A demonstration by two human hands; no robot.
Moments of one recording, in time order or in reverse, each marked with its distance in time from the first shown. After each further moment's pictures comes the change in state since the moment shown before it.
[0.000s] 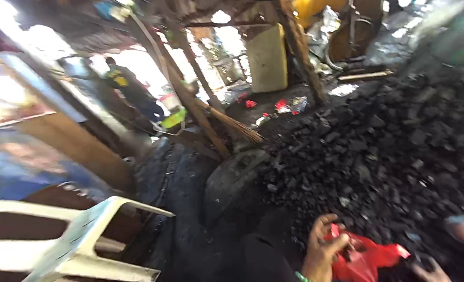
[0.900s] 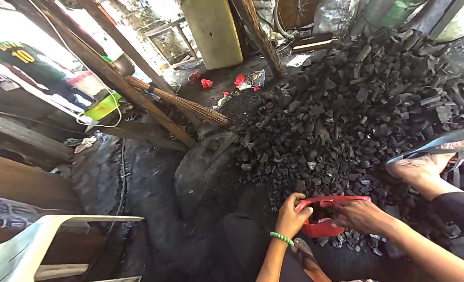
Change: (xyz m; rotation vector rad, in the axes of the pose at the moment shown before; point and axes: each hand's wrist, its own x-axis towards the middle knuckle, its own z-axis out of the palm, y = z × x) left_hand 0.012 -0.019 -0.045 0.903 -0.115 -0.191; right_hand -0.033 -0.223 0.074 -1.210 -0.843 -0.112
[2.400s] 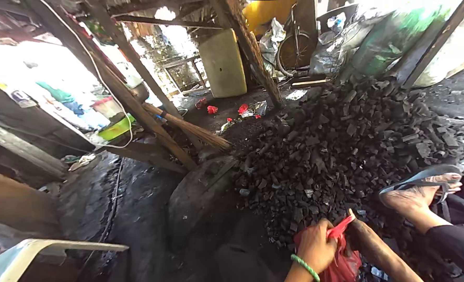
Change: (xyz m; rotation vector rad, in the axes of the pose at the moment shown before) left_hand -0.001 0.060 0.033 0.297 -0.226 0.225; right_hand -0.005 0.006 0.023 1.548 0.509 -0.096
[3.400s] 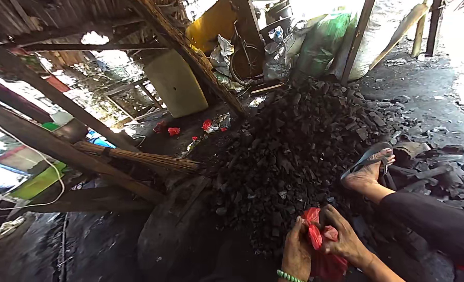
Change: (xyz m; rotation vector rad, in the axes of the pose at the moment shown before) left_hand -0.003 0.023 0.032 -1.385 0.191 -0.199; right_hand -0.028 0.006 0.006 -0.491 0.299 -0.775
